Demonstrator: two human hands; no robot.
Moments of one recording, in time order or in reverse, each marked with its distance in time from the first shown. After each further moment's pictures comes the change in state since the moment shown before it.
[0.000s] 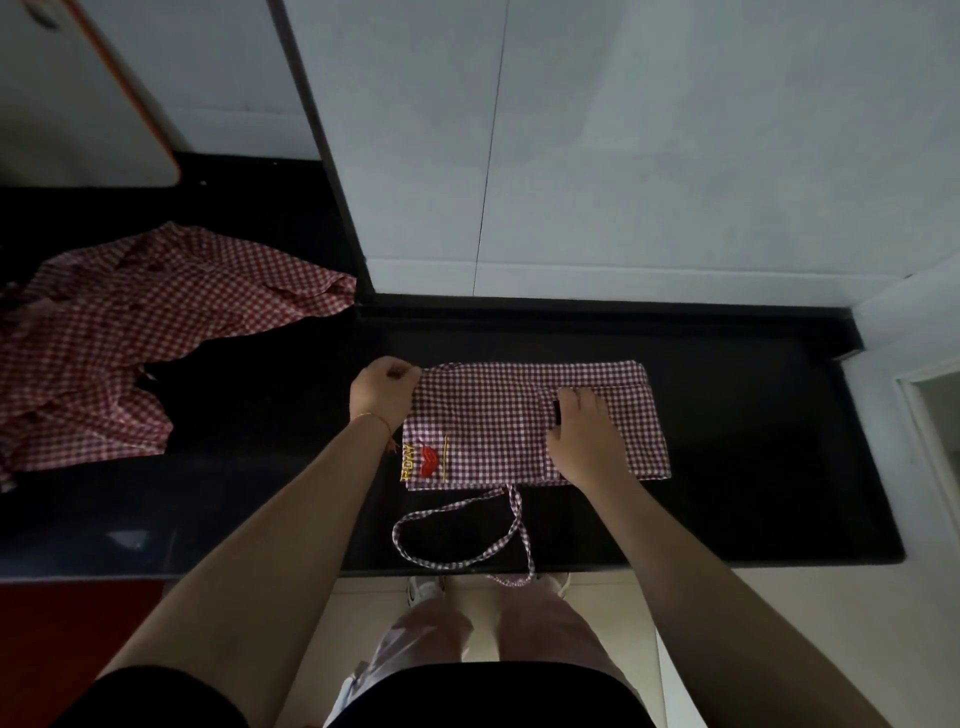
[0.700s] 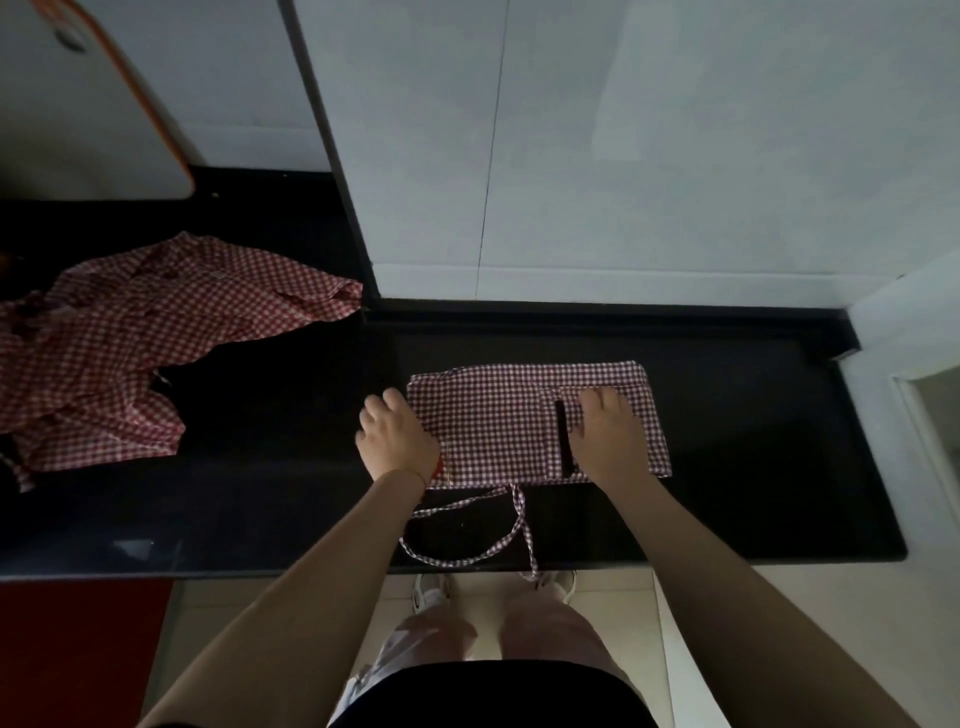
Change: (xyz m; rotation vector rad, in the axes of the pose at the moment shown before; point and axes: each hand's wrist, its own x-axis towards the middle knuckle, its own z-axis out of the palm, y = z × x) left_hand -0.060 -0.016 0.022 0.595 0.155 0.081; right_hand -0.004 0.021 -0.007 -0.035 0.089 0.015
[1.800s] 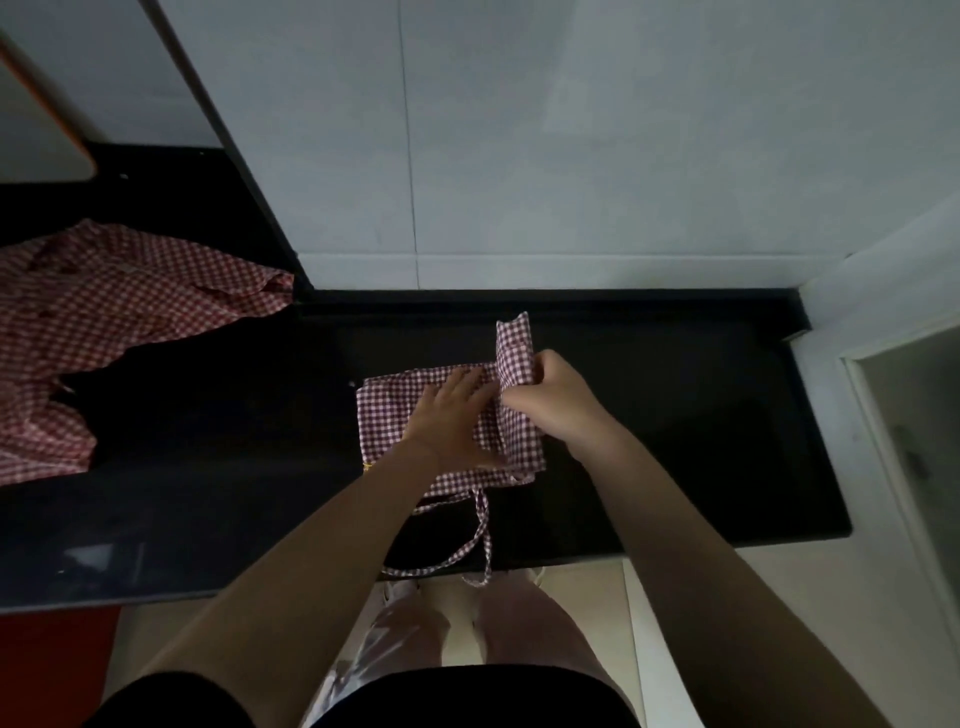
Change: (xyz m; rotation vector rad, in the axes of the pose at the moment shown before) left_hand 0.005 0.083 0.040 0.278 -0.412 0.727; right_hand 0.012 -0.035 -0.100 0.910 -0.461 0.382
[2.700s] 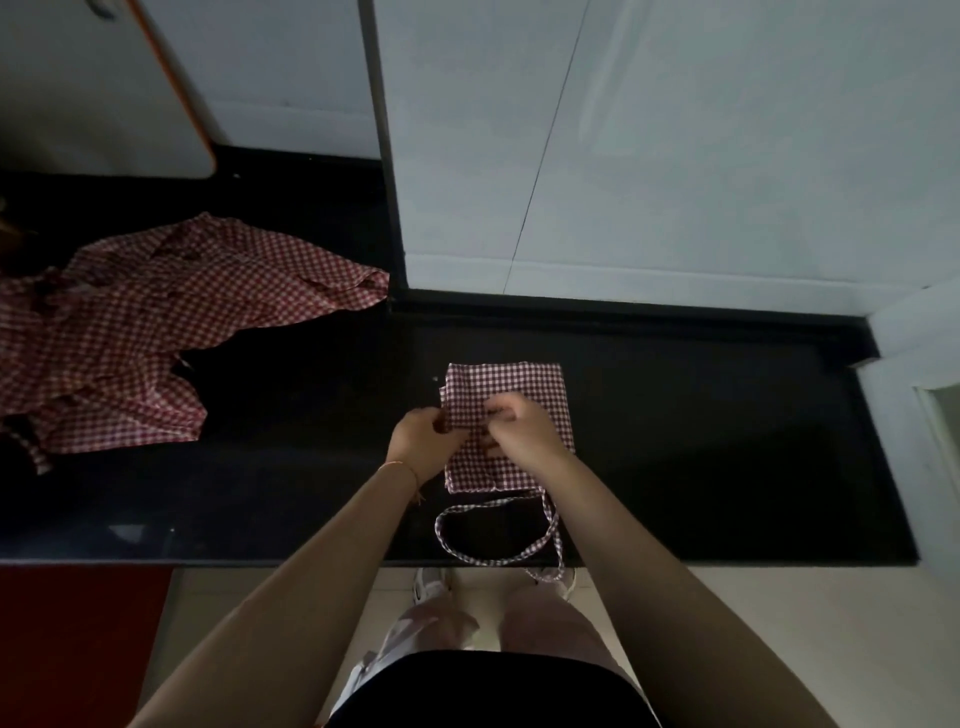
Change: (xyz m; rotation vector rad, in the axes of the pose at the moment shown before) left_hand -0.081 -0.093 0.001 -0.854 0.184 -0.473; right_hand 0.018 0.014 0.133 -0.158 -0.021 -0.097
